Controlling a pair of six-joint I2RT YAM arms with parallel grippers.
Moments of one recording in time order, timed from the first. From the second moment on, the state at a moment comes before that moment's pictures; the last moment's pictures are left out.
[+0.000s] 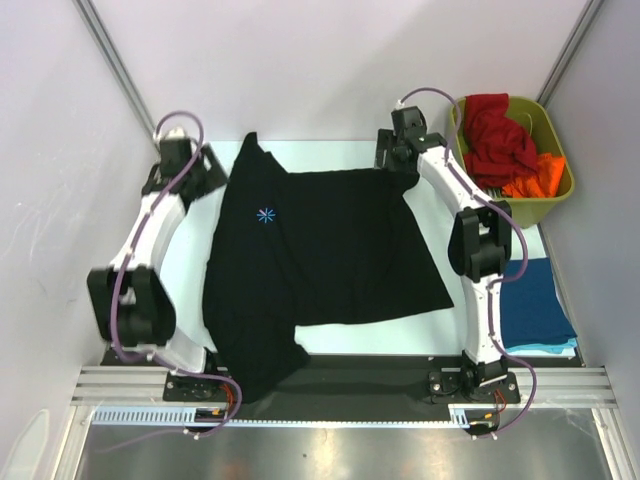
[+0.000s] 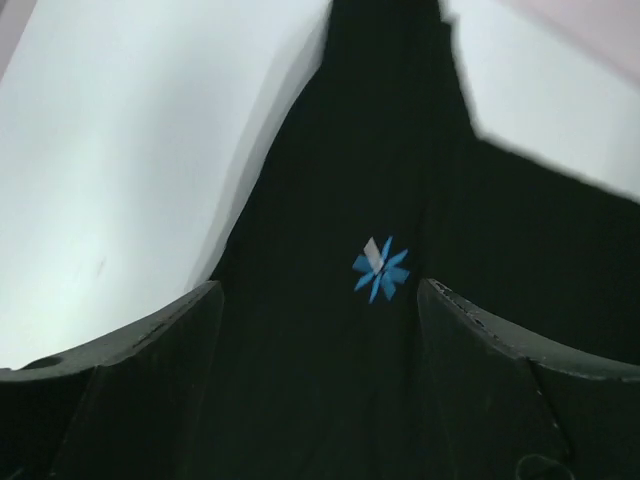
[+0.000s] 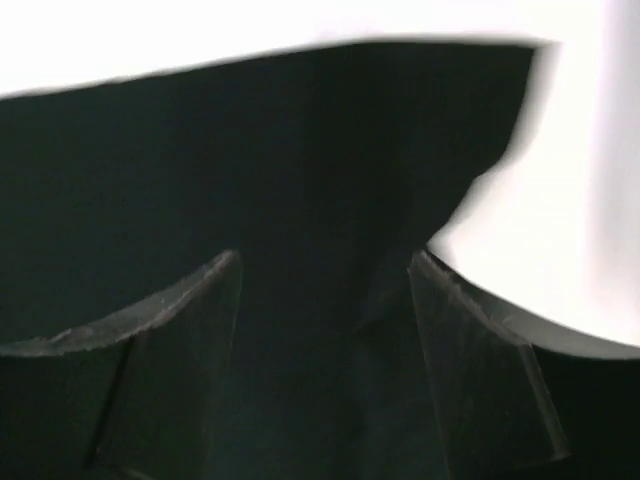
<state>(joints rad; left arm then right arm) 0.03 1.63 1.41 -0.41 -0.06 -0.41 0.30 2.25 2.11 -0.64 0.16 0.29</state>
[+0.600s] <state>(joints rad) 0.19 1.99 1.40 -0.50 0.16 -0.28 0.36 1.88 1.40 -0.55 -0.47 0.49</state>
